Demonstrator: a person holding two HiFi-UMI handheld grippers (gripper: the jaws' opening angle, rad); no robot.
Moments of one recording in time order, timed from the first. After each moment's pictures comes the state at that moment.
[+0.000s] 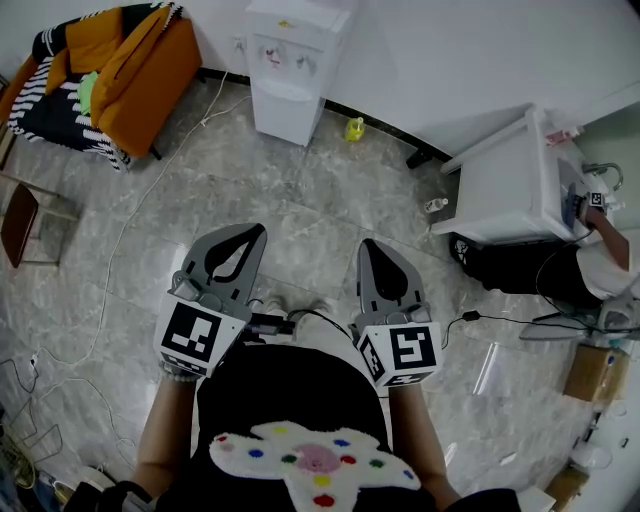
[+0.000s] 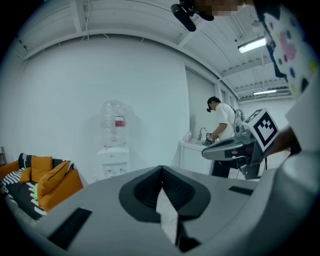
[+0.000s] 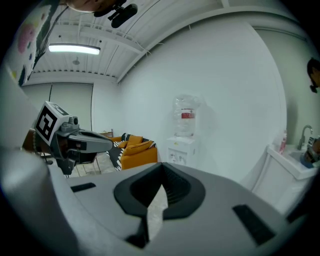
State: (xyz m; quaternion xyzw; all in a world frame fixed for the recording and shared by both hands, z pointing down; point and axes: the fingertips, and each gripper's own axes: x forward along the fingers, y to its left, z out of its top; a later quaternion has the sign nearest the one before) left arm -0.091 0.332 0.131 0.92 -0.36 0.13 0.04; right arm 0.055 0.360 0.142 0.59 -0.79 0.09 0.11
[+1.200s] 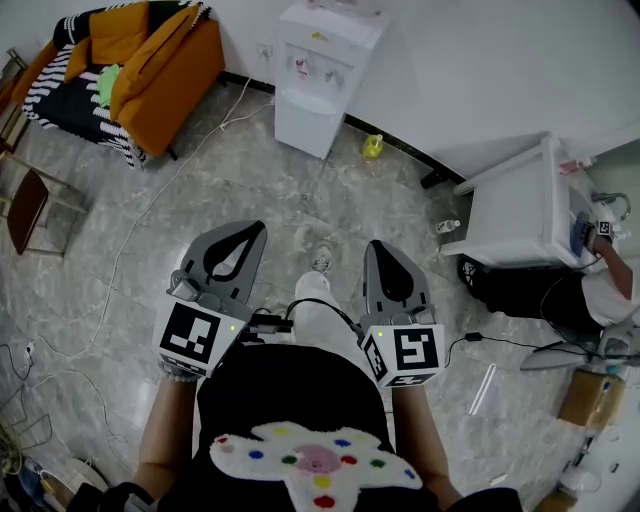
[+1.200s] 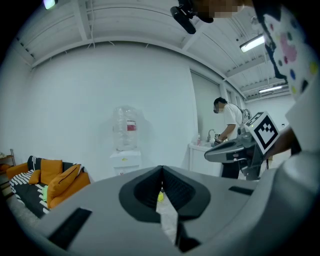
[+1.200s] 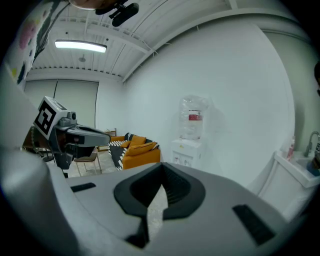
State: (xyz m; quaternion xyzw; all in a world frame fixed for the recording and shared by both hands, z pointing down) left arm -0.141 0.310 0.120 0.91 -0.40 0.10 0.02; right arm 0.019 0.330 0.146 0.58 -0.80 0.07 0.12
